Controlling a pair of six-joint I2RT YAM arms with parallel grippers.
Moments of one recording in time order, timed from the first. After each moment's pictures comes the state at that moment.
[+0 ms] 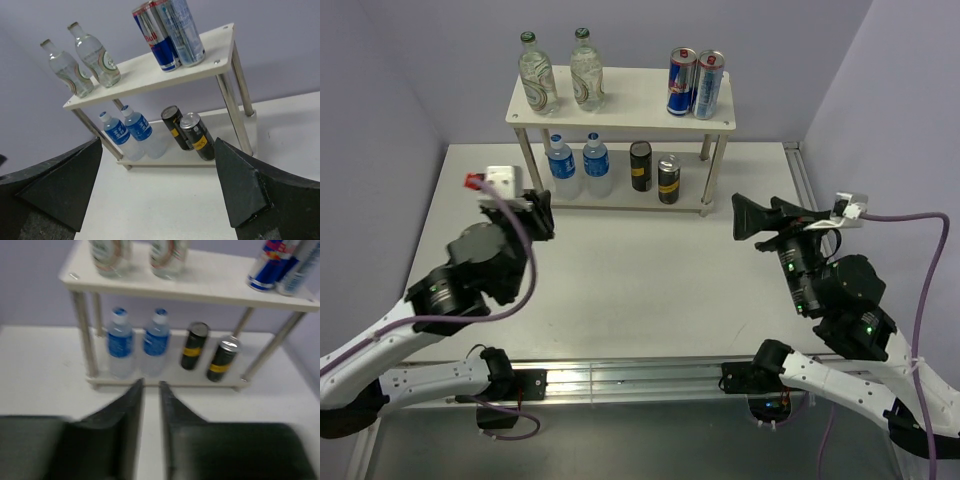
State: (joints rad) left arm -1.07 0.91 1.21 -0.33 -0.93 -0.19; right arm 0.92 0.54 0.98 -0.20 0.74 0.31
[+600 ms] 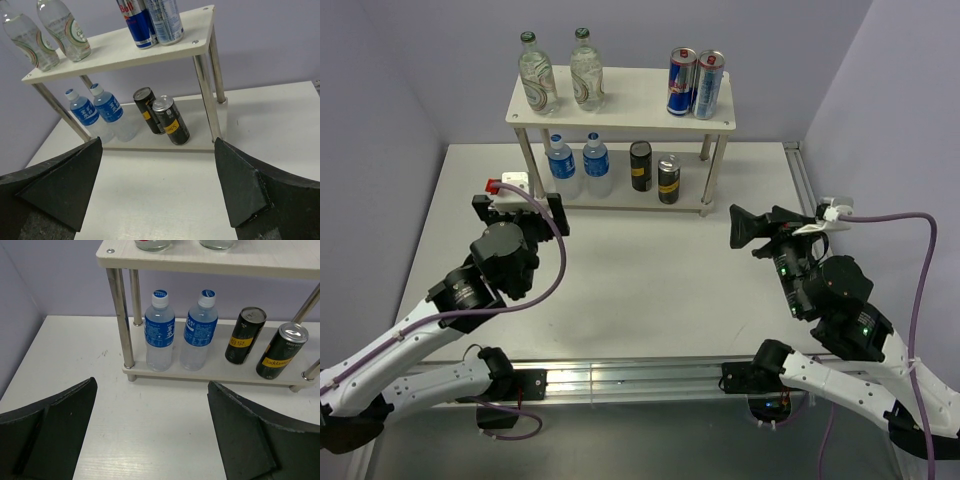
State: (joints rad) left arm -0.94 0.85 1.03 -0.23 -0.94 -0.10; right arm 0.92 0.53 0.97 -0.31 0.77 0.23
